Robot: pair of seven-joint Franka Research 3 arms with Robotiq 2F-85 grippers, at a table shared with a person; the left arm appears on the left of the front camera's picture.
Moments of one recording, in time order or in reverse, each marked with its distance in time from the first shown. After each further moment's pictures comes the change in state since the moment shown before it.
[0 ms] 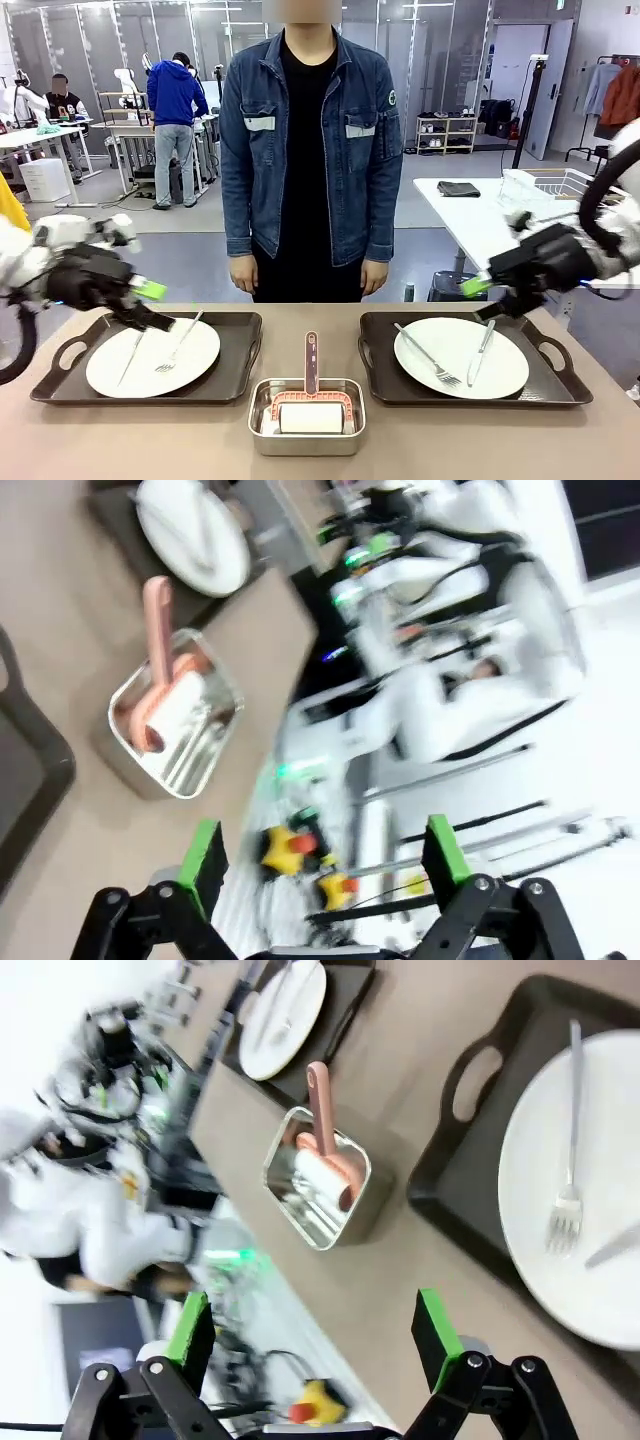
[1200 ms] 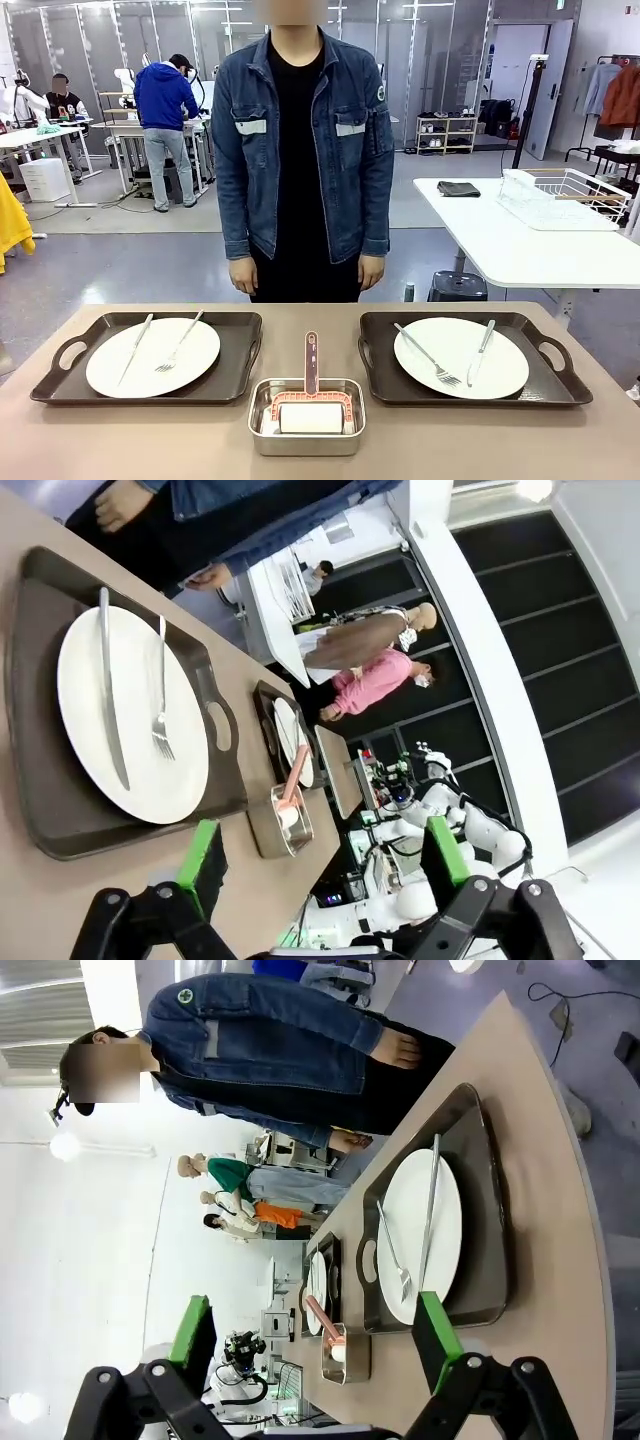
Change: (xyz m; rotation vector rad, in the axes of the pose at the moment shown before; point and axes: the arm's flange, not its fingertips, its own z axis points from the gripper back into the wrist) left arm -0.157 0.037 0.241 0.145 -0.687 0.165; right arm -0.165 -0.151 0.255 0.164 -0.809 -0.443
